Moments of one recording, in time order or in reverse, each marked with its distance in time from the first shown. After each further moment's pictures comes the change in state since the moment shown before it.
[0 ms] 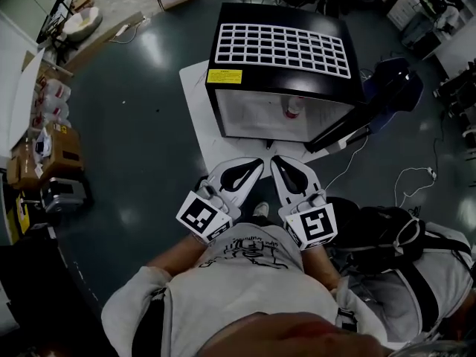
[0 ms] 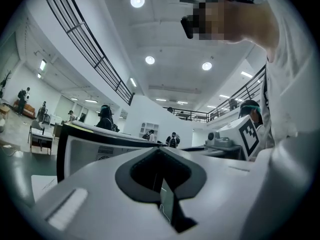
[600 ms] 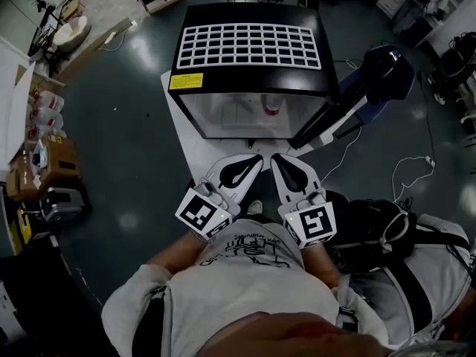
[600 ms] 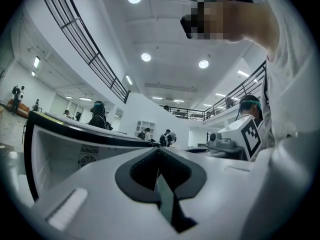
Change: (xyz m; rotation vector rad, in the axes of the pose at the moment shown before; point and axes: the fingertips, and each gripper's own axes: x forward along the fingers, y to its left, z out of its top) left arm 0.074 -0.037 -0.013 0.012 0.017 -0.048; right arm -0.045 -0.071 -0.014 0.013 -0.003 -0.061
